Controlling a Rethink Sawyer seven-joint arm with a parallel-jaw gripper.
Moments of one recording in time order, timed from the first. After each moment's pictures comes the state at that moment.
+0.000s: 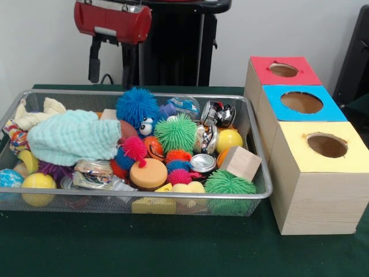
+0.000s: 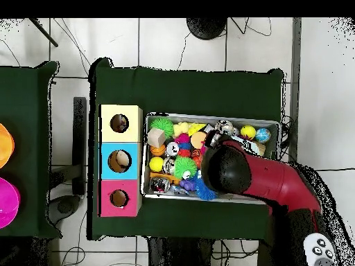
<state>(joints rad) -0.46 -0.85 0.07 1.73 -0.21 0.38 1.87</state>
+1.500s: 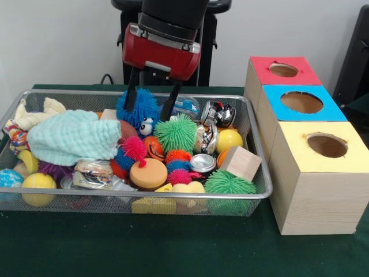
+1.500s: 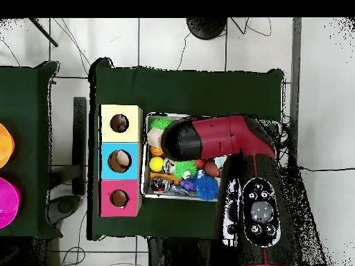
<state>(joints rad) -0.28 -0.73 0.09 1.43 -0.53 0.64 1.87</state>
